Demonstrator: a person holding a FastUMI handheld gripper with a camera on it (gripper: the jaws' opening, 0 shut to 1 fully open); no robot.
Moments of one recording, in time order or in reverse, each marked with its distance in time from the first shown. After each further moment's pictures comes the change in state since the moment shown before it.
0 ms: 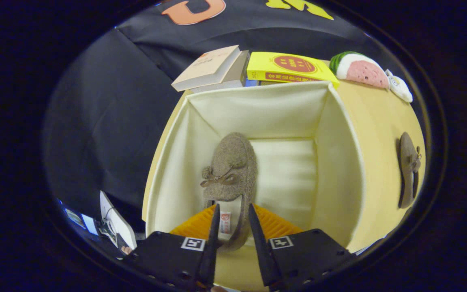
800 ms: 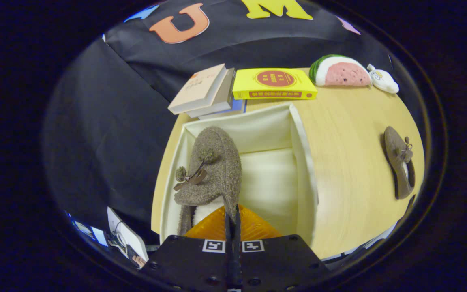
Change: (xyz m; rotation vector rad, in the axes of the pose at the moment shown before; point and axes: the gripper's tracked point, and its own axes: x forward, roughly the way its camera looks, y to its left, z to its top) arm -0.005 -0.016 -0.004 0.144 -0.042 -0.029
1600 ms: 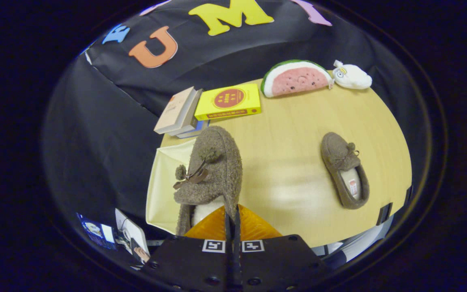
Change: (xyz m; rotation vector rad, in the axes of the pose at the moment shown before) arm -0.154 -0.131 0.041 0.051 -0.056 0.060
